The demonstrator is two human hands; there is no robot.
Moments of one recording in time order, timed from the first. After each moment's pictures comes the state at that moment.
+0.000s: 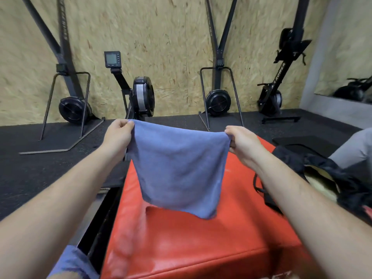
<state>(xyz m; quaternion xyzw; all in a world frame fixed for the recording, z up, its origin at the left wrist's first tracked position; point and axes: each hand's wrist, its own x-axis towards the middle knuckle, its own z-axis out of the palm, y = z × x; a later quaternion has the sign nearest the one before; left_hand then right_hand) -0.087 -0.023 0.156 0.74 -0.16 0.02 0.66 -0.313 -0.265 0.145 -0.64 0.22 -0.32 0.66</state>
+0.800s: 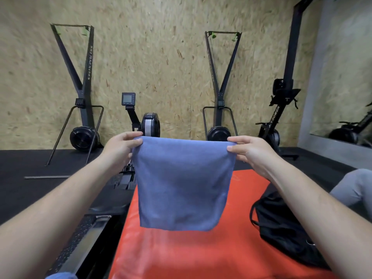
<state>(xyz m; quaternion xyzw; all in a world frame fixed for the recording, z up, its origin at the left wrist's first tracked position) -0.152 0.040 0.240 0.63 -0.26 -0.06 0.73 -0.380 -0.251 0.237 -0.70 0.15 -0.34 0.61</state>
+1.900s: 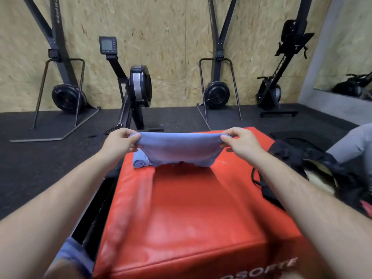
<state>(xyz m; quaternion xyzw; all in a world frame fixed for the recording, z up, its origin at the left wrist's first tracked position) -0.068 -0.020 0.105 0.76 -0.26 -0.05 0.59 -0.306 -0.295 0.110 -0.81 0.24 -0.31 0.43</state>
